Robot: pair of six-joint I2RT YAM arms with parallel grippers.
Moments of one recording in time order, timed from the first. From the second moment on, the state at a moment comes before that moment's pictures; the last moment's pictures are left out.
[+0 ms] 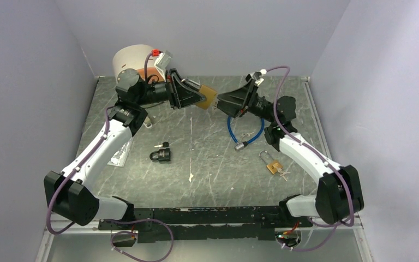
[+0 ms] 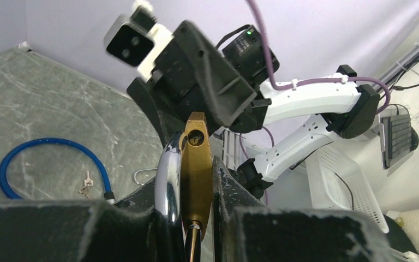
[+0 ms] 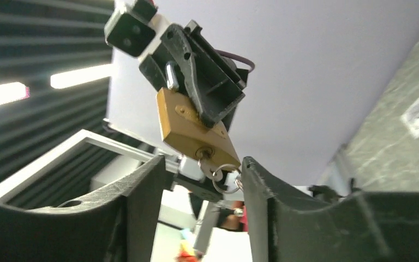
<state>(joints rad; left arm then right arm) -0.41 1.33 1.26 0.34 0.98 -0.66 0.39 1.34 0.89 0.91 -0.81 1.77</state>
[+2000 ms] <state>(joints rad) -0.33 1.22 1.04 -0.10 0.80 -0.70 0.43 1.30 0.98 0.36 -0.85 1.01</state>
